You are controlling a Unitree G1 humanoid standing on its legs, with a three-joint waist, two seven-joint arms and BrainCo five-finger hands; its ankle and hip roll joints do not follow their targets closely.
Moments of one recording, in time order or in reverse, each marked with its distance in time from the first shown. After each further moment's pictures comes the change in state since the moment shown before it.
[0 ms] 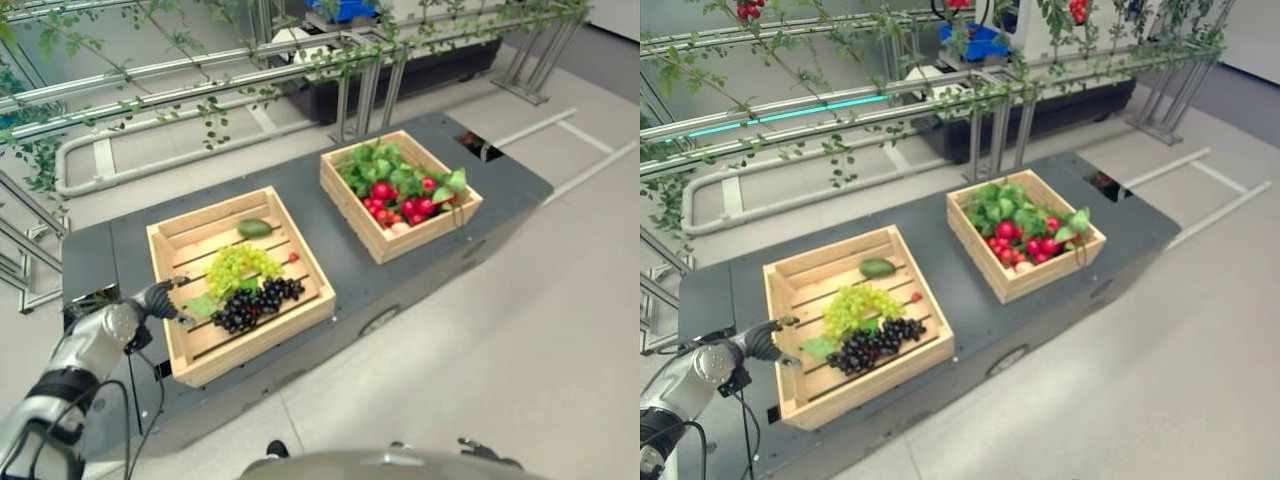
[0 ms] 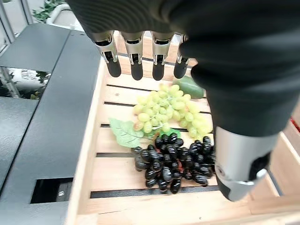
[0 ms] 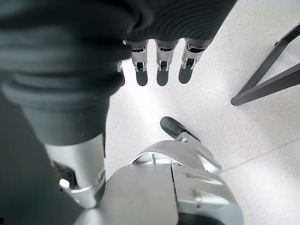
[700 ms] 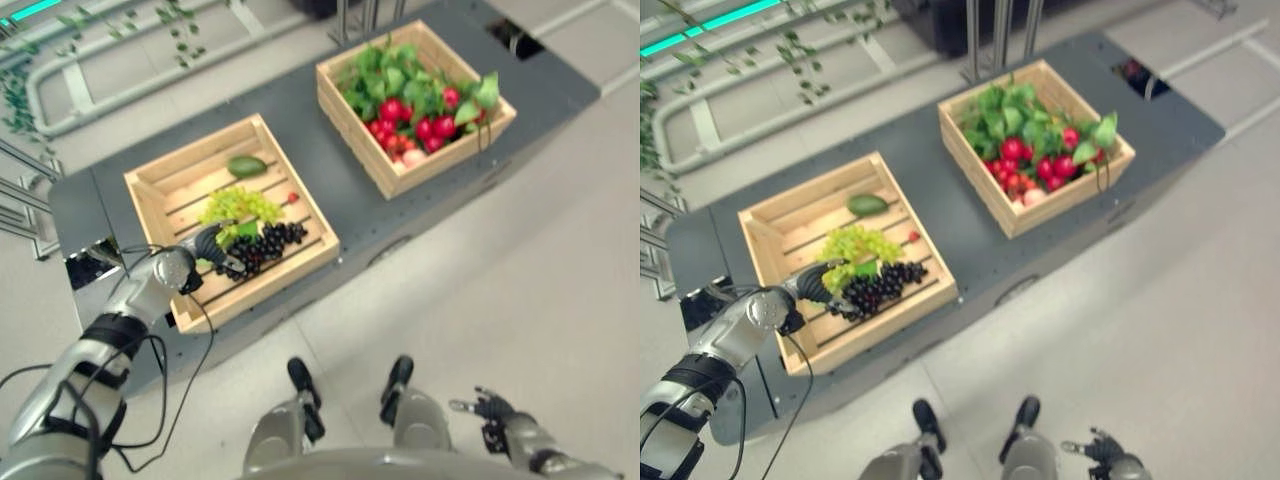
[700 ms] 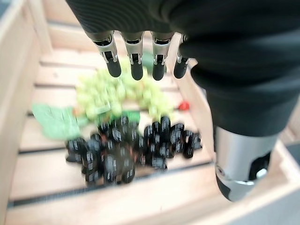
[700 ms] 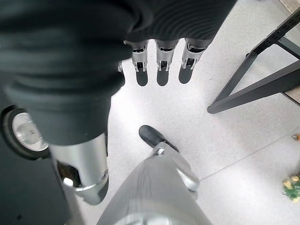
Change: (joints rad) left arm -0.282 -0.106 -0.146 0.020 -0.047 0.003 0.108; right arm -0.162 -0.086 -0.007 -0.048 0.075 -0.009 -0.042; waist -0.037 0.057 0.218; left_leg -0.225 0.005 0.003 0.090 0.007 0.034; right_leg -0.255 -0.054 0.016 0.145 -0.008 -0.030
